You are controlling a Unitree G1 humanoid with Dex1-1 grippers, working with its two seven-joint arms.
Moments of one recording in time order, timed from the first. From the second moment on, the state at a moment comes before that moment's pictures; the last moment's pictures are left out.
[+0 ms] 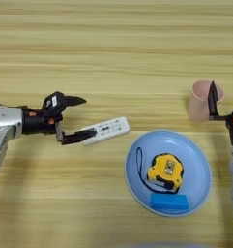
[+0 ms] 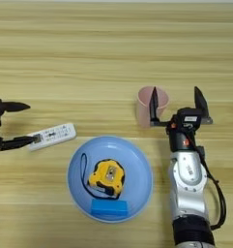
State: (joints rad) left arm -0.38 0.63 -0.15 0.39 -0.24 0.00 -1.25; right arm -0.11 -0.12 -0.17 0.30 0.08 -0.65 0.11
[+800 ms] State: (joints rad) left arm -0.56 0.48 -0.25 0.85 0.00 -0.14 -1.20; right arm -0.09 -0.11 -0.15 0.24 0.08 -0.64 0.11
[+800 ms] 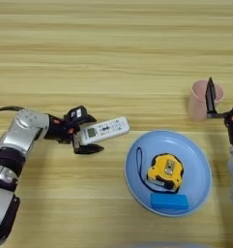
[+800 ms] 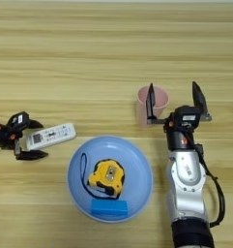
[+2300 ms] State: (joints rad) left arm -0.56 0.49 -0.21 0.67 -0.01 -0.16 -1.26; right arm -0.08 -0.11 -0.12 0.23 0.06 -0.64 0.09
